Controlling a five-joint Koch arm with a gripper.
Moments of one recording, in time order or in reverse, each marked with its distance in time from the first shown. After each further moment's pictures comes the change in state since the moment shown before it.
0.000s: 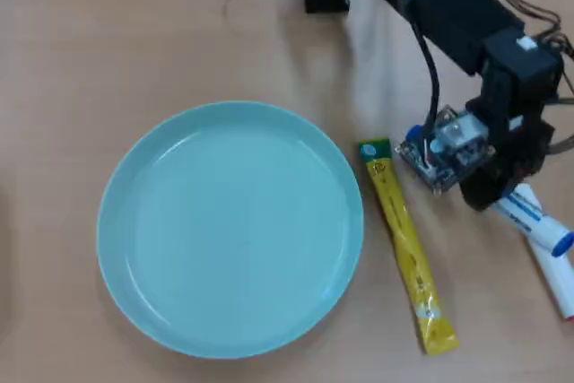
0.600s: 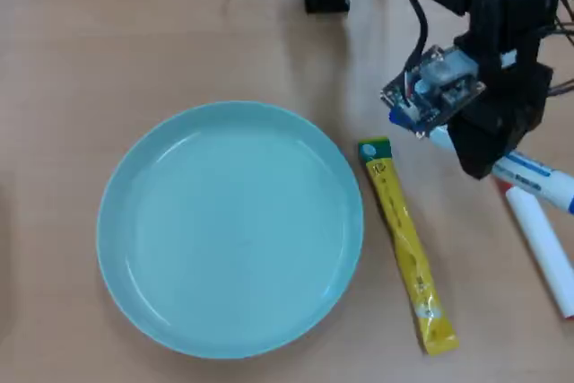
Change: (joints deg) arm 2.3 11.7 0.0 6.1 -10.5
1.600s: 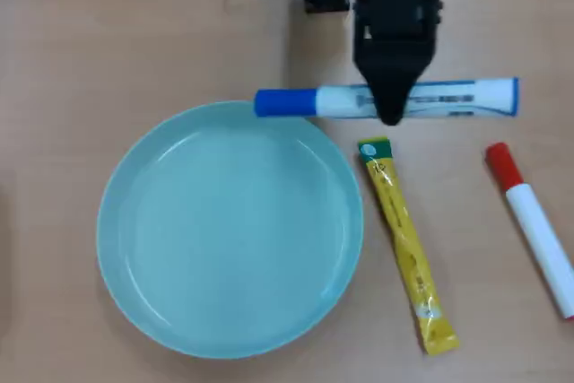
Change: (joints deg) arm 18.6 17.8 0.0 1.8 -49.5
